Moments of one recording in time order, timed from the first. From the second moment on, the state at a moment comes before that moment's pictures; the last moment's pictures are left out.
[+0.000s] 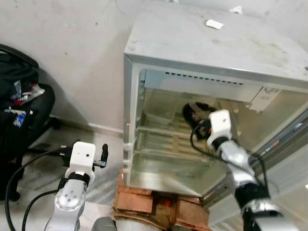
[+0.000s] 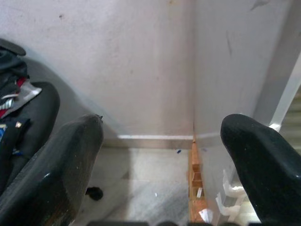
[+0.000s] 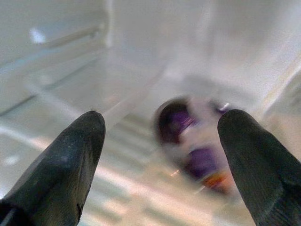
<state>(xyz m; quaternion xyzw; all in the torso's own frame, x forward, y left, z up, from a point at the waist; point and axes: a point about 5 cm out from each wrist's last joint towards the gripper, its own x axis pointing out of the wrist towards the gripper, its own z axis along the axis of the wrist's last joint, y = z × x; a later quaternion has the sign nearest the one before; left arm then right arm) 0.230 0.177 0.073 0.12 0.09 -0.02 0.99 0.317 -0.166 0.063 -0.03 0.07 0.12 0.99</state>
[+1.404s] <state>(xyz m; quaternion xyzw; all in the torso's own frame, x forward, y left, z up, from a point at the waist) 0.248 0.182 0.037 0.14 0.12 -0.05 0.98 0.299 -0.161 0.039 0.05 0.13 0.02 0.99</state>
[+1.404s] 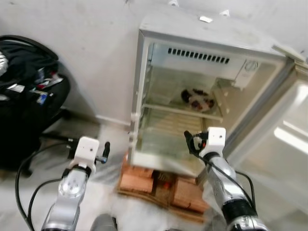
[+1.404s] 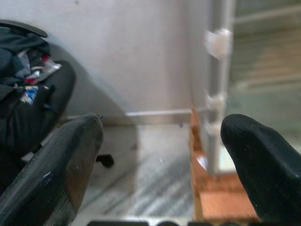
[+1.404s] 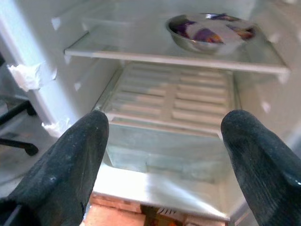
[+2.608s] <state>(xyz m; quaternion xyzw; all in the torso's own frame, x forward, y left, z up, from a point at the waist) 0.251 0.152 0.050 0.07 0.06 -0.07 0.99 0.288 -0.191 0.036 0.01 0.15 0.02 0.99</state>
